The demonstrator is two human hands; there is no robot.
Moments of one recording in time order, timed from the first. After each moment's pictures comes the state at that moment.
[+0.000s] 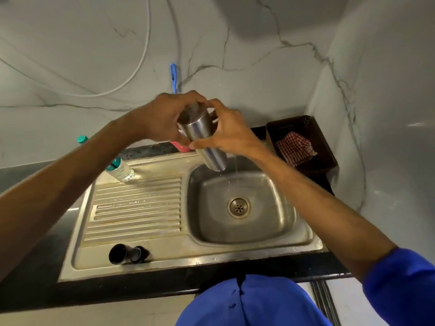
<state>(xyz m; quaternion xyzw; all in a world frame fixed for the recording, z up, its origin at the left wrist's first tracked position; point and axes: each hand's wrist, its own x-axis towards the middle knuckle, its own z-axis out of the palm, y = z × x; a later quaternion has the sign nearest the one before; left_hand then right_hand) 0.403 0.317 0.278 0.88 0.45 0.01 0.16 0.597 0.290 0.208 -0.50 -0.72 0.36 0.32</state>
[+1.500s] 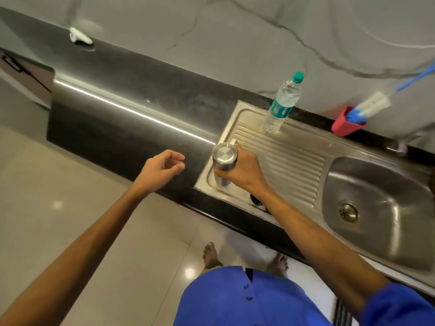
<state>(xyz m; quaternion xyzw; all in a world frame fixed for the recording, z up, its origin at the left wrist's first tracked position) -0.138 -0.025 0.082 0.48 0.75 0.30 0.36 0.104 0.115 0.058 -0.44 -0.81 0.34 0.19</state>
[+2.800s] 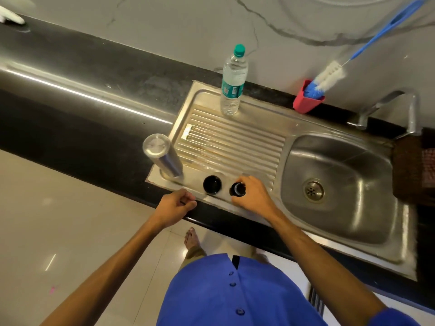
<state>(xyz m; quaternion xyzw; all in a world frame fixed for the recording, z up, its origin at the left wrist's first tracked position) 0.064 -0.008 -0.005 0.44 0.74 0.18 0.48 0.317 0.134 -0.045 -0.51 -0.77 0.38 0.00</state>
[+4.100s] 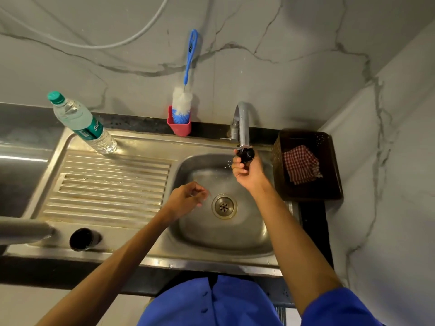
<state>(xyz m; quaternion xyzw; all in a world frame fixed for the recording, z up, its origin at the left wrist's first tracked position) 0.411 0.239 0.000 0.49 0.66 0.22 0.53 0.627 0.357 -0.013 -0.41 0.03 0.81 0.42</state>
